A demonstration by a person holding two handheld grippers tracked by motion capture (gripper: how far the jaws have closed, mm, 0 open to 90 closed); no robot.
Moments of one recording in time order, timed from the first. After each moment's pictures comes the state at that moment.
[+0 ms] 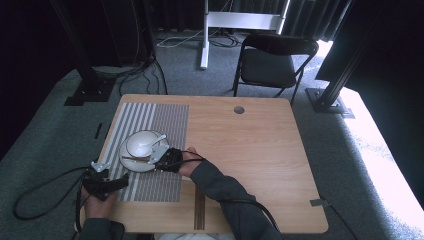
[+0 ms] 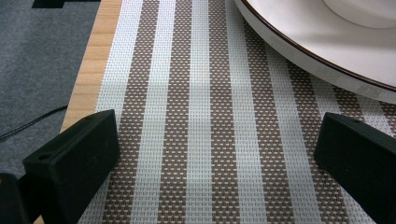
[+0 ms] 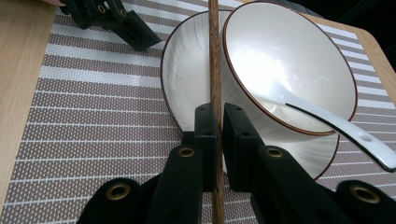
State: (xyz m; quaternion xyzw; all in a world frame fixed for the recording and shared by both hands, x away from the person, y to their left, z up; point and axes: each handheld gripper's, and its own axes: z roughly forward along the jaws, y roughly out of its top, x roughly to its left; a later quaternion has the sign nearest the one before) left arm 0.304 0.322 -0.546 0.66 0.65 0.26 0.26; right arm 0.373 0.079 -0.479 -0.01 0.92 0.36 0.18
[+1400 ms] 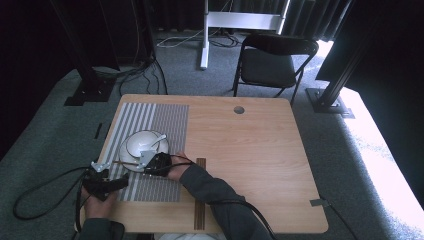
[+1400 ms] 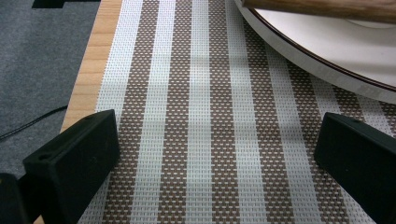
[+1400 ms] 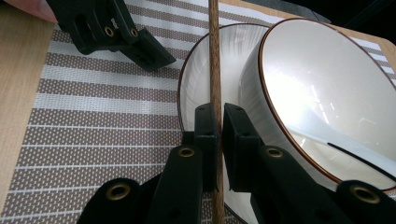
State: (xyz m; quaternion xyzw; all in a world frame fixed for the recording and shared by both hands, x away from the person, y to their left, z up) left arm 0.304 0.322 -0.546 0.66 0.65 0.26 0.26; right arm 0.366 0.113 -0.495 -0.01 0.92 0.36 0.18
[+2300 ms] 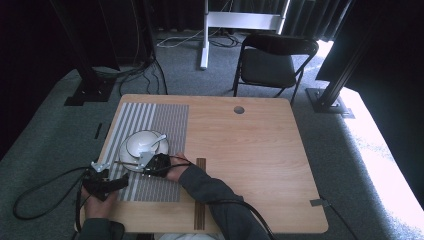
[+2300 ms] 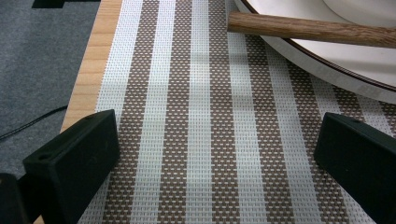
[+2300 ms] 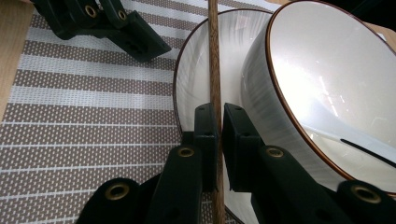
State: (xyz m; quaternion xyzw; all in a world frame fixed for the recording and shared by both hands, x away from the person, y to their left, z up) left arm 0.304 0.322 -0.546 0.66 0.65 0.26 0.26; right arm 0.370 0.118 -0.507 -0.01 0.92 0.35 0.18
